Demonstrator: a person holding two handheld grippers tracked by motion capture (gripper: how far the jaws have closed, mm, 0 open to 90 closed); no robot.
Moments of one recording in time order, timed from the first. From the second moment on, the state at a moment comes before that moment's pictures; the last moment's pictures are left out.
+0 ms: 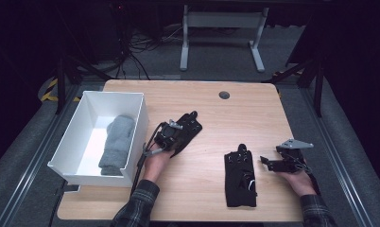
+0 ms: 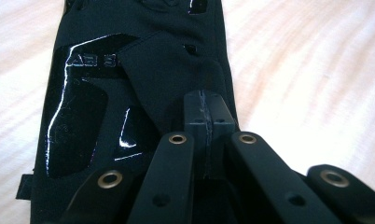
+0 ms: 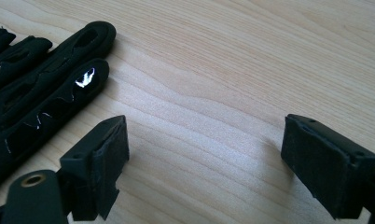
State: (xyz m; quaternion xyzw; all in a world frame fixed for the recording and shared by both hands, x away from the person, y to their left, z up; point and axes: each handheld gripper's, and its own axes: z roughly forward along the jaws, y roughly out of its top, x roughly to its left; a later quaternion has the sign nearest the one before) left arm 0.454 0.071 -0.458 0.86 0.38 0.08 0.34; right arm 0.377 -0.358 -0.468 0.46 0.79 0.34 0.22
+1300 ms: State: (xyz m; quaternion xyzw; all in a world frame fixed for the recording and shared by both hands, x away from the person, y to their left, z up) left arm 0.374 0.034 -0.439 0.88 0.30 0.06 0.36; right arm 0.377 -0.358 -0.468 0.46 0.79 0.34 0.22
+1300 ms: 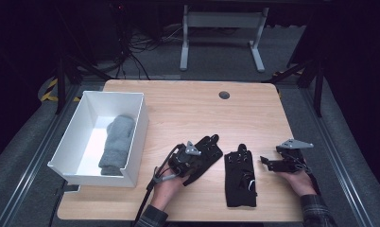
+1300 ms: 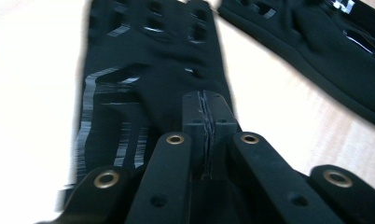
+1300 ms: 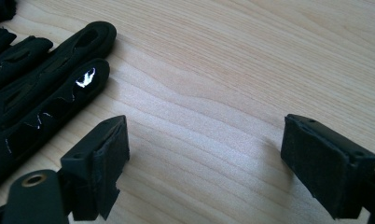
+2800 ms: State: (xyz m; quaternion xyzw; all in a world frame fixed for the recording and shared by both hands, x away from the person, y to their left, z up) left arm 0.389 0.052 -0.457 0.86 0.34 0.05 0.37; right arm 0.377 -0.358 -0.468 0.46 0.79 0.34 0.22
